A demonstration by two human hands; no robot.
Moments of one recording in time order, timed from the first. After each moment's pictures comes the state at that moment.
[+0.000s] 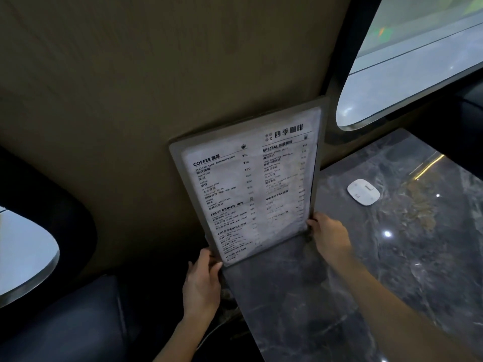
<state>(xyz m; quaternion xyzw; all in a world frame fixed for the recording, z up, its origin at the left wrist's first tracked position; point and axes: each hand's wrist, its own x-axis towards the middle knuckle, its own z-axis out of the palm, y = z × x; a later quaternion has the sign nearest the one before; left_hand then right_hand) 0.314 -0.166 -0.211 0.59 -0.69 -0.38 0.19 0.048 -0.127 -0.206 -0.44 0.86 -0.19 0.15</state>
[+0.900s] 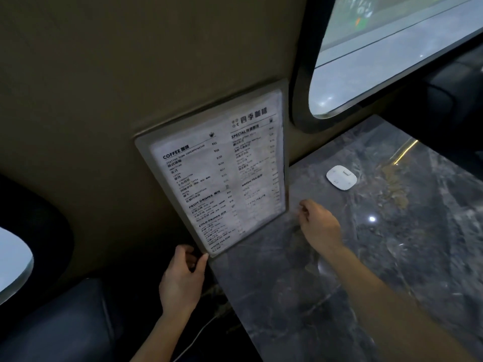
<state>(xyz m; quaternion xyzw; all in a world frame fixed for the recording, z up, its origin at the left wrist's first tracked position) 0.322 -0.175 -0.215 0.63 -0.67 -0.34 0.18 0.049 -0.110 -0.199 -0.42 0.87 -0.21 0.13</state>
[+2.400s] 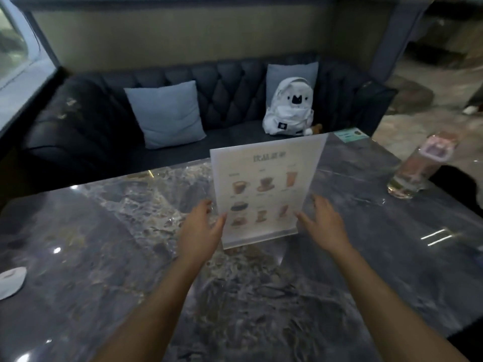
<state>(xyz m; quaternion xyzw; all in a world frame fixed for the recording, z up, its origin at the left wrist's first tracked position) -0.005 0.210 -0.122 -0.08 -0.91 -0.40 0.07 0.054 0.457 -0.116 0.17 0.94 -0.28 -0.11</state>
